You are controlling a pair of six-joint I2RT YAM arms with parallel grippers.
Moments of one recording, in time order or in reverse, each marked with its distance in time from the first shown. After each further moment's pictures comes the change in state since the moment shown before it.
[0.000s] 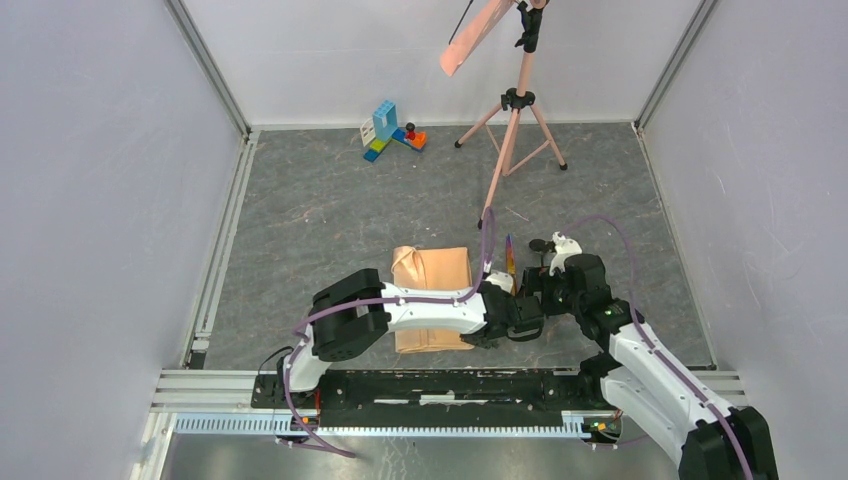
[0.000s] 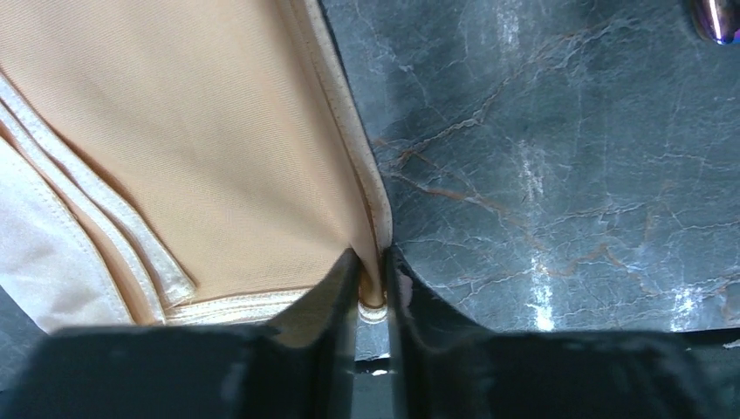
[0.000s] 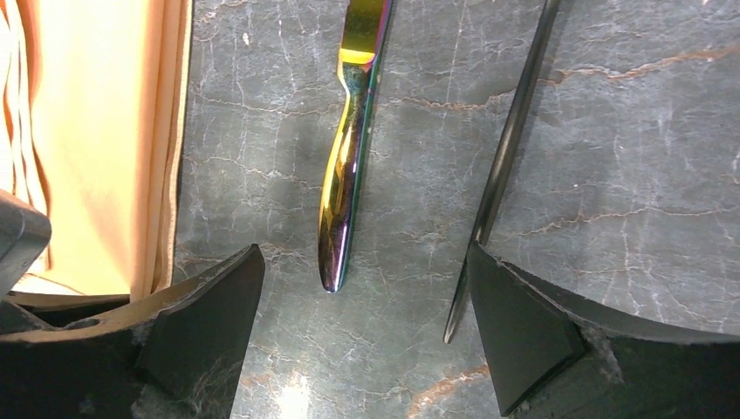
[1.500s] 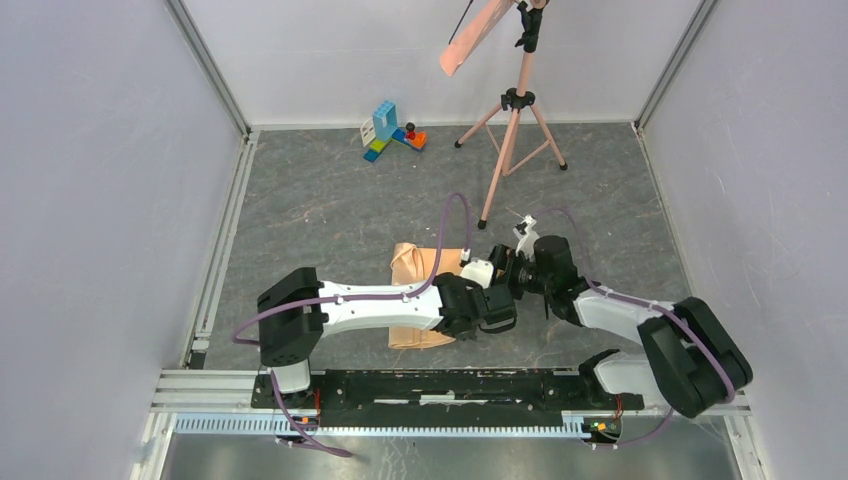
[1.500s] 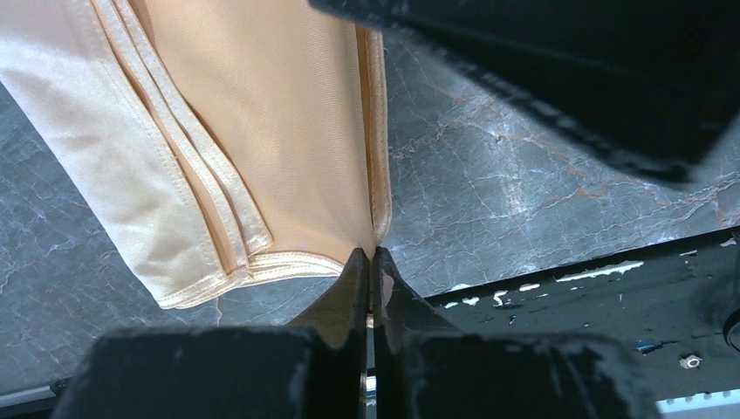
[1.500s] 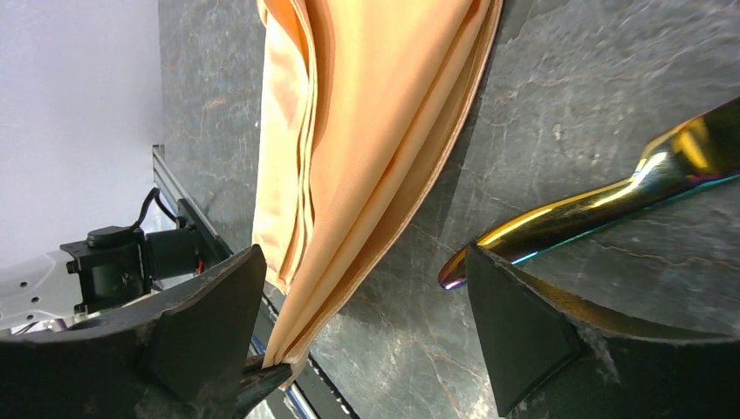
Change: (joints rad) left arm 0.022 -0.292 -0.196 0.043 -0.026 0.085; right arm 0.114 0.484 0.039 0.646 -0.345 0.465
